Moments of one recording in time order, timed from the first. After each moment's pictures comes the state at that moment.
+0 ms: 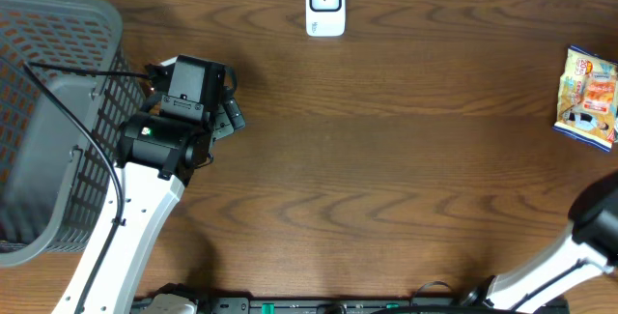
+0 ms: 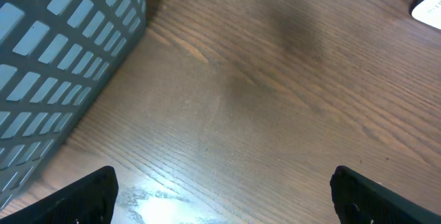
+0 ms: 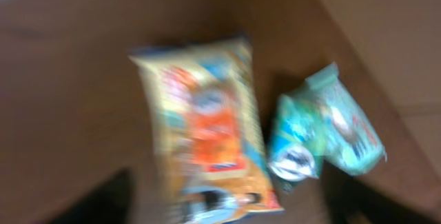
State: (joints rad) left arm -0.28 1.30 1.26 -1.02 -0.32 -0.63; right arm -0.65 2.03 2.01 -0.88 -0.10 -0.12
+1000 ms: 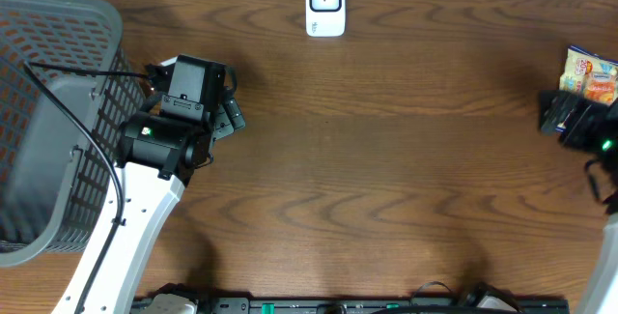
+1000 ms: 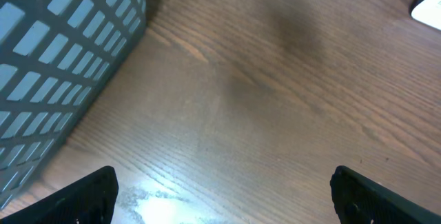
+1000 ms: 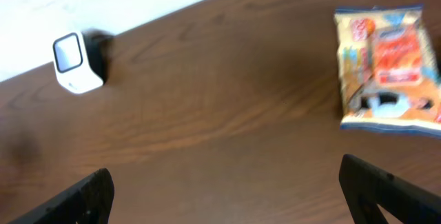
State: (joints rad) left arm -0.28 1.30 1.26 -1.02 -0.32 -0.63; right arm -0.56 1.13 1.20 -0.82 -0.48 -0.05
